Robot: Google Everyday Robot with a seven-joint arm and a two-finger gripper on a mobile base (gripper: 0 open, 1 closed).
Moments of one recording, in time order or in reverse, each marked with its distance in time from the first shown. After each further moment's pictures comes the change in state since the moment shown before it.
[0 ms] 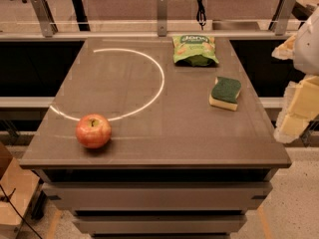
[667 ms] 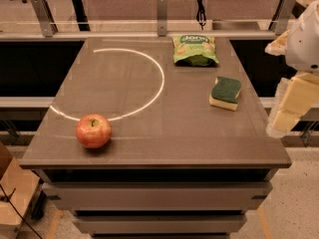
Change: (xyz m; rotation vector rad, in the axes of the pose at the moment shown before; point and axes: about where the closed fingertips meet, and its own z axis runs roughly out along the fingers) arm -0.011 -0.007 0.002 0.020 -0.023 -0.020
